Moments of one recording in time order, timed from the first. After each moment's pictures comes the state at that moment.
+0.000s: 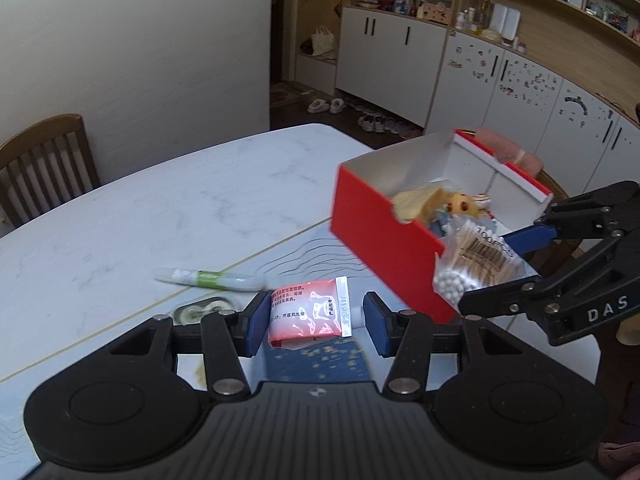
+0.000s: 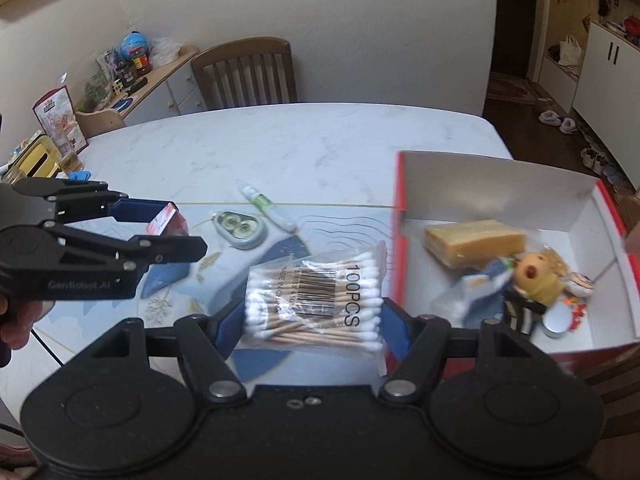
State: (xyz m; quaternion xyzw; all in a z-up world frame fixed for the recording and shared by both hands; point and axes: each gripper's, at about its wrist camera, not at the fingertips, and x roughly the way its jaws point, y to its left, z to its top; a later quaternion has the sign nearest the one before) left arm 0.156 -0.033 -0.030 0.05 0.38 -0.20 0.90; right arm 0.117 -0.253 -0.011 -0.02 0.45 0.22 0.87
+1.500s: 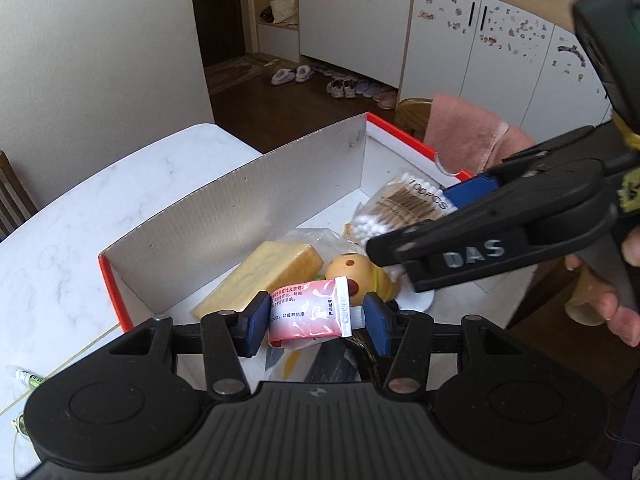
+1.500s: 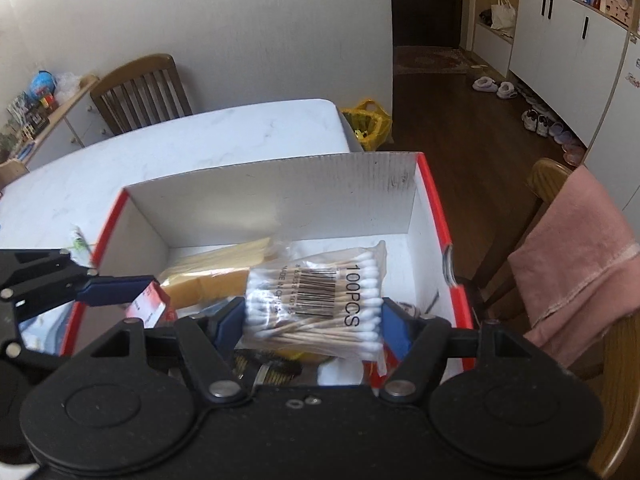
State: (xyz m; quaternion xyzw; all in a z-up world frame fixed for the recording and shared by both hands) left arm 0.253 -0.283 -0.077 0.11 0.43 -0.21 0.87; right arm 0.247 -0.440 -0.060 0.00 0.47 0.14 0.87
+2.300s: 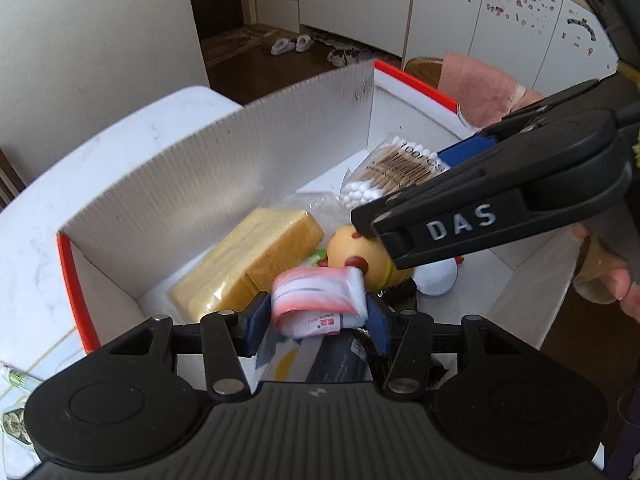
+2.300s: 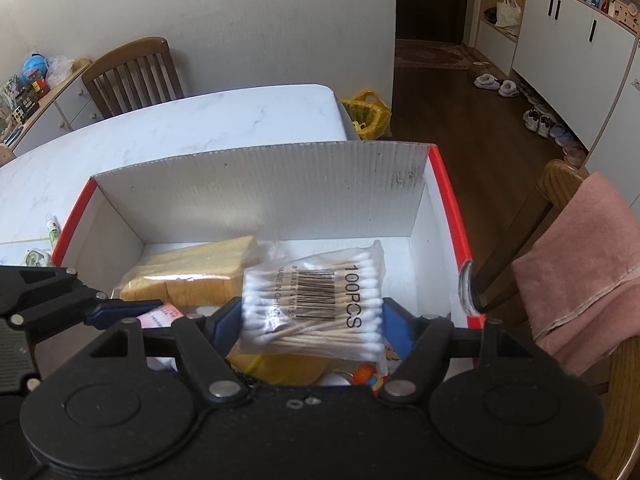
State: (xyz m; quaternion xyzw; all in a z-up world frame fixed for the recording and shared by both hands) left arm 0.268 -0.290 -0.113 0.12 0.47 -0.21 0.85; right arm 0.265 -0.438 -0.082 -0.01 0.48 0.15 0.87
